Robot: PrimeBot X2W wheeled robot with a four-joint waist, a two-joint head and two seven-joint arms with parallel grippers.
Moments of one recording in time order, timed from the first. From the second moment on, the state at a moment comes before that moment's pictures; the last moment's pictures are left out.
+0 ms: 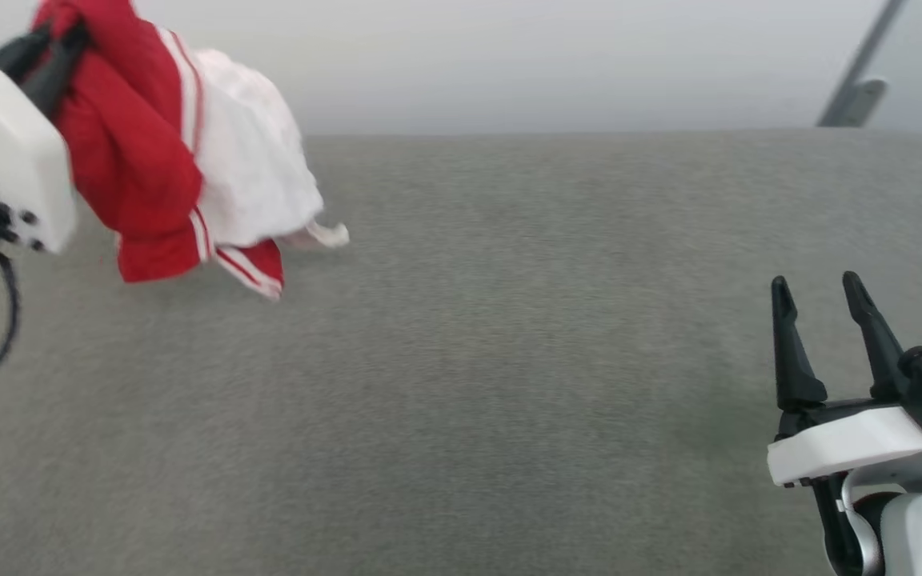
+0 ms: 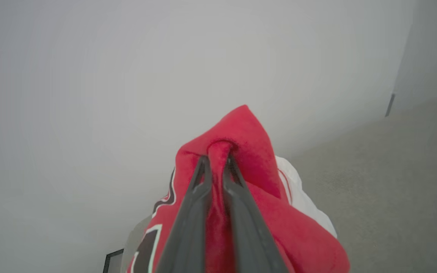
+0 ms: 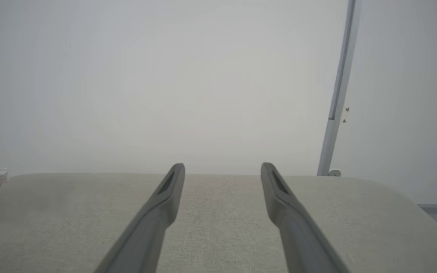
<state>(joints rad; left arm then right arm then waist) -0.82 0.82 -0.42 -0.01 -0.71 0.03 0.53 -0.12 -0.07 -0.08 0.02 0.16 0.13 -0.12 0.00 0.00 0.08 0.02</state>
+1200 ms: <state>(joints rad) -0.60 0.54 -0.84 0.40 -0.70 -0.08 0.61 -0.16 -0.05 0.06 0.22 0.24 0.13 -0.22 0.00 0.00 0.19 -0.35</state>
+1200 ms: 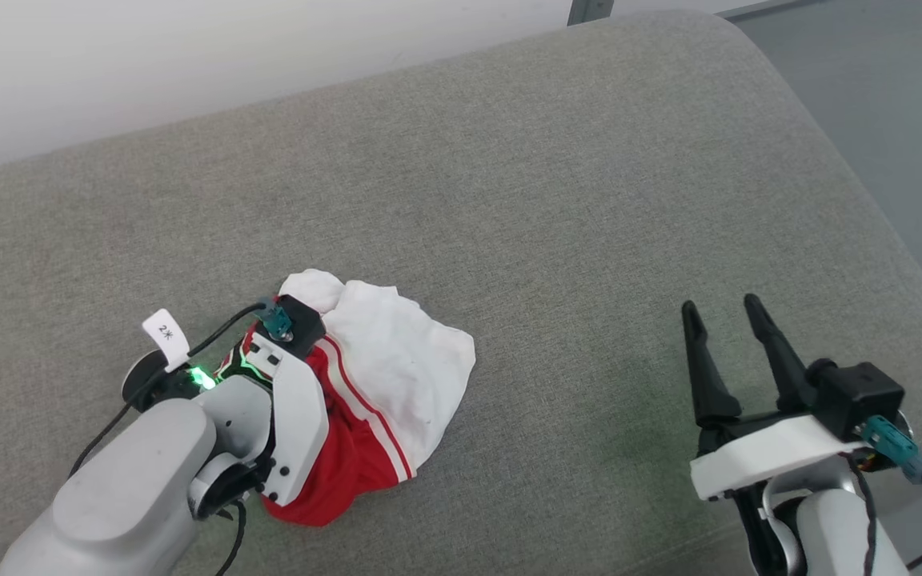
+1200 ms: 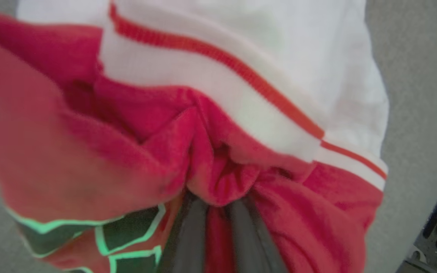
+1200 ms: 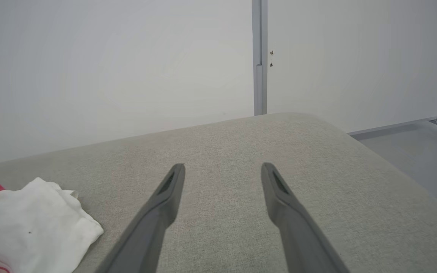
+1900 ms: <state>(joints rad) -0.65 0.57 -0.76 0.39 -0.79 -0.12 0.29 -0.17 -0.05 0.03 0.25 0.21 0.13 -0.22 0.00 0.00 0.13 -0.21</state>
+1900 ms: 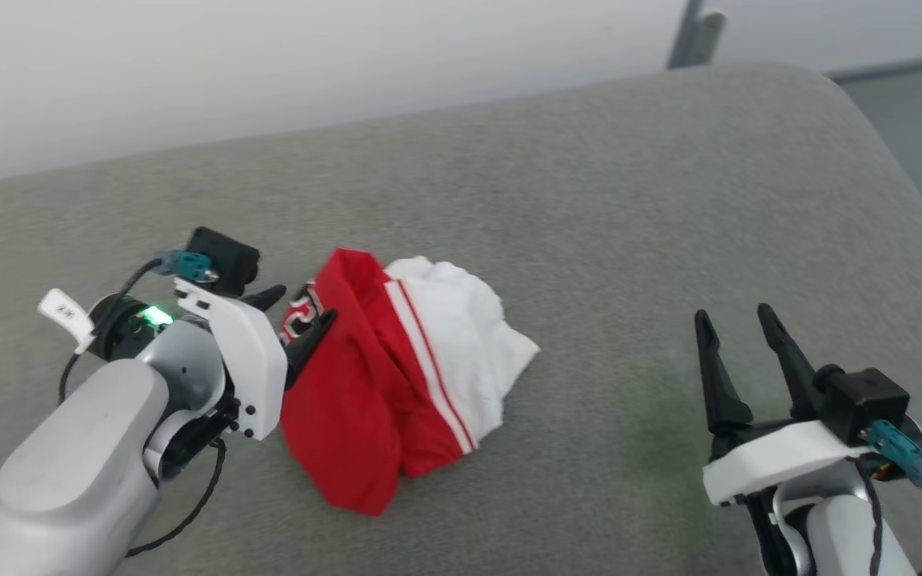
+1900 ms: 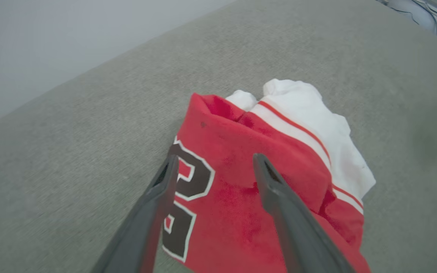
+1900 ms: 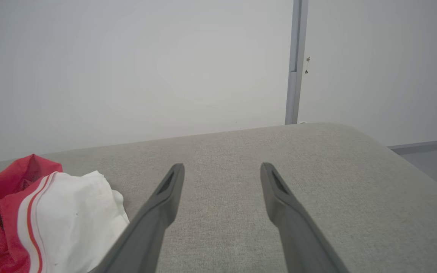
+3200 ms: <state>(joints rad) 0.03 0.59 -0.22 0.10 -0.76 0.10 -0.26 -0.03 -0.09 -0.08 0.21 0.21 0.13 -0.20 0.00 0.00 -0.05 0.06</state>
